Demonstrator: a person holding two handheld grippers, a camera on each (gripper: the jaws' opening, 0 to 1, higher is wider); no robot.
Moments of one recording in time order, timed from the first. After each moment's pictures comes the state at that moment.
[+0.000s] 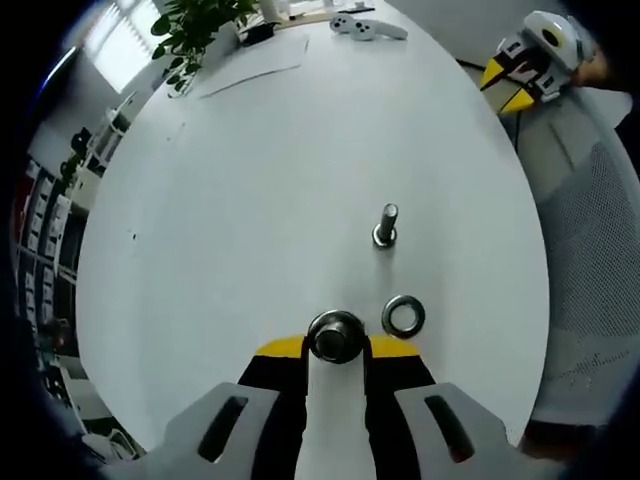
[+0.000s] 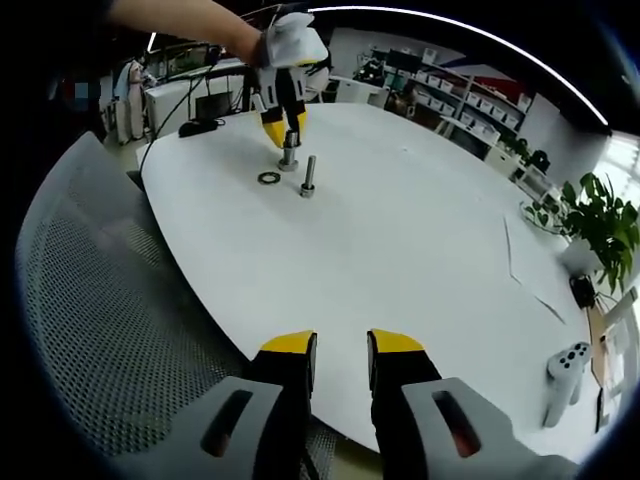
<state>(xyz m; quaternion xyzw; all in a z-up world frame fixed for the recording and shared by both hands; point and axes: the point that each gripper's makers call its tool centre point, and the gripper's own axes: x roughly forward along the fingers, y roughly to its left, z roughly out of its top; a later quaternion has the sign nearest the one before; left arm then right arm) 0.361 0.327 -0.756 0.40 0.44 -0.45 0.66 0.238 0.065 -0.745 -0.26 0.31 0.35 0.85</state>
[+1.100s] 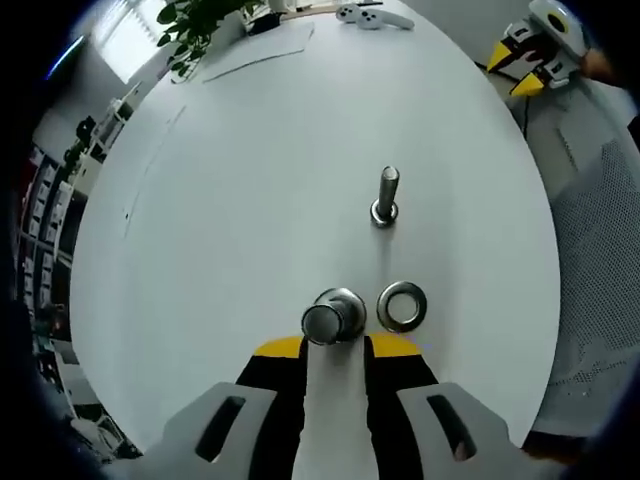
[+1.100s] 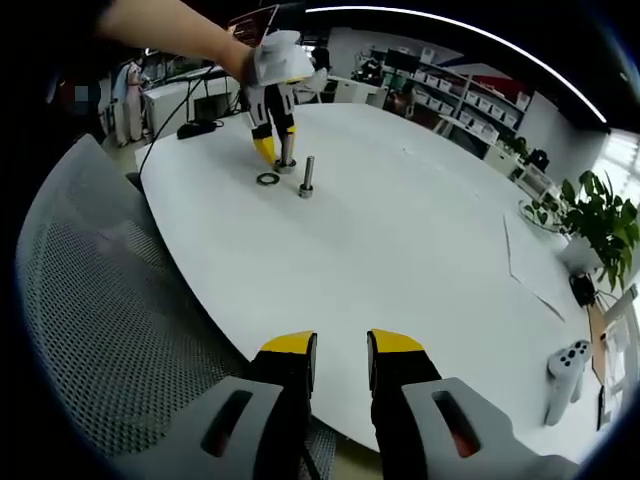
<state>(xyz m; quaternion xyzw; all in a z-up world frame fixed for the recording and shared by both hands) 0.347 0.334 -0.771 0.37 0.45 -0.43 0.69 0.238 0.064 -0.745 -0.25 0.31 0.35 0.85</state>
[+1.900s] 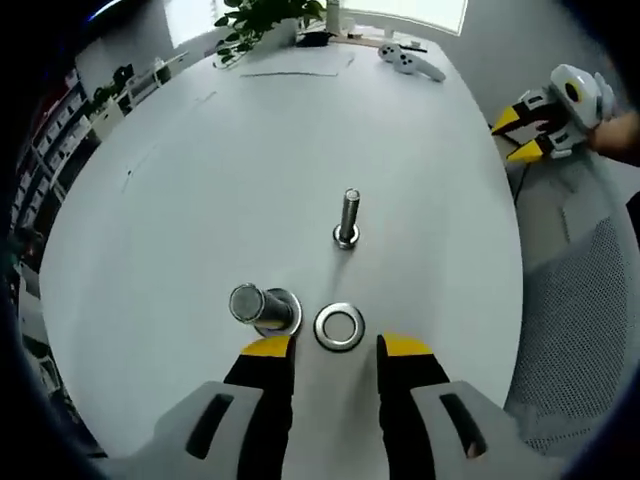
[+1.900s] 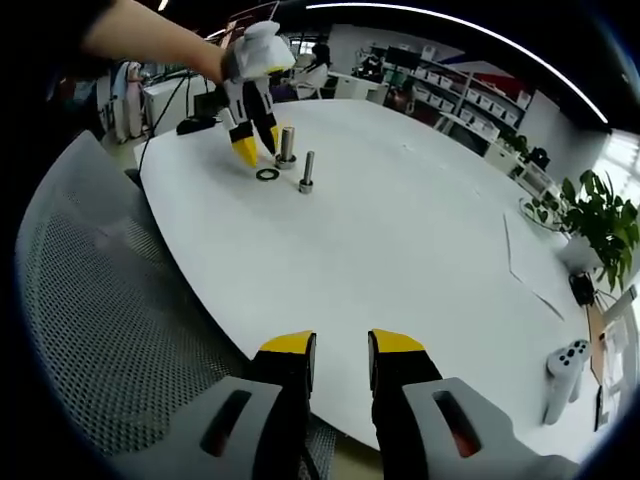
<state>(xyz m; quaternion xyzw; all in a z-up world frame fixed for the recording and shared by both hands) 0.310 0.311 -0.780 0.25 0.47 -0.42 0.73 0.238 0.063 -0.746 -0.26 0.32 0.35 0.85</state>
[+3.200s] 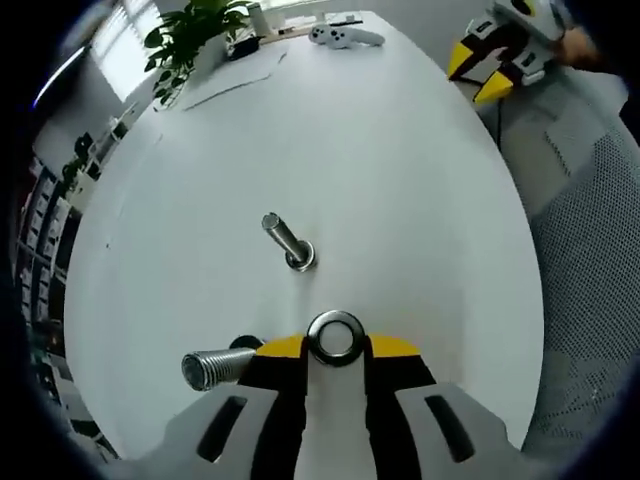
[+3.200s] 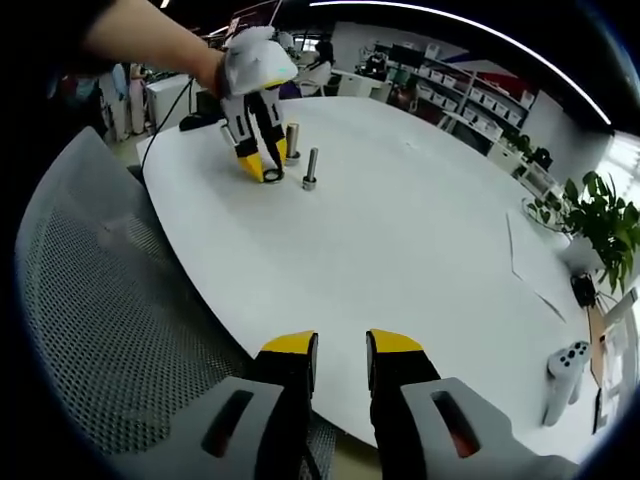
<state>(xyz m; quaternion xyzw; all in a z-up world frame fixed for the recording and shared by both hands) 0.307 0.286 -0.791 0.38 0.40 -0.46 0.69 0.236 0.063 -0.748 -0.26 0.32 0.35 0.84</state>
